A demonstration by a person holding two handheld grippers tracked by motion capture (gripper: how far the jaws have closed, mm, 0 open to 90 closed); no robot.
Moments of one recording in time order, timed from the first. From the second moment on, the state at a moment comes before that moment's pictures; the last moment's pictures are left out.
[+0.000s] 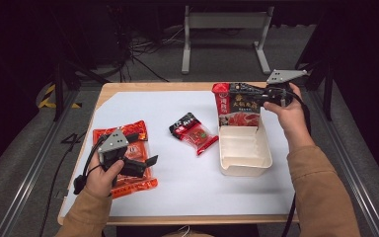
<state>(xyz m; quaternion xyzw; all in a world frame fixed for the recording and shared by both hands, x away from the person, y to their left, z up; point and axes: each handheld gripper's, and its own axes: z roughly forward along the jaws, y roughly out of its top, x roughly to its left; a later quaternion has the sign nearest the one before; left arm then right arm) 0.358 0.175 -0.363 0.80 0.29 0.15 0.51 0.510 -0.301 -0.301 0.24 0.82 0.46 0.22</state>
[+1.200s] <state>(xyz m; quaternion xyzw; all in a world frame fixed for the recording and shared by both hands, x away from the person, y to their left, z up) 0.369 0.184 -0.362 0.80 0.30 0.13 0.51 0.488 -0.331 -0.303 0.33 0.79 0.47 0.22</state>
